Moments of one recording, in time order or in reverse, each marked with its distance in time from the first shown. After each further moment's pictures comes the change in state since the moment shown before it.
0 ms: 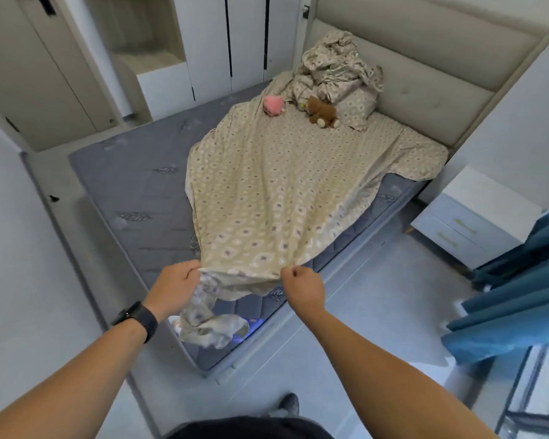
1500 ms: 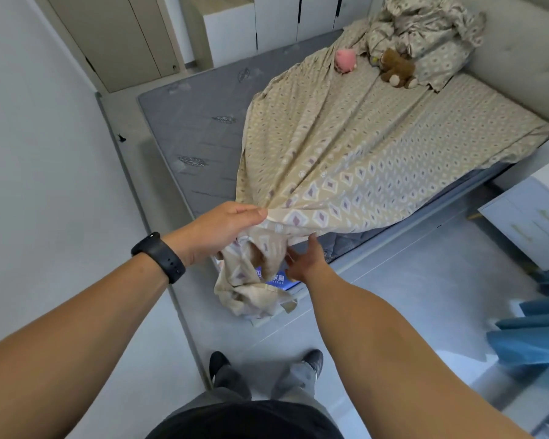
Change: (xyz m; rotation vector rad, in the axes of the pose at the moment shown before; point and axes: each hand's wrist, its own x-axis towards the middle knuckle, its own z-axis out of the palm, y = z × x) left_hand -0.064 0.037 -0.054 -0.423 -0.278 -0.055; right_hand -0.026 -0.022 0.100 1.063 -0.446 0.911
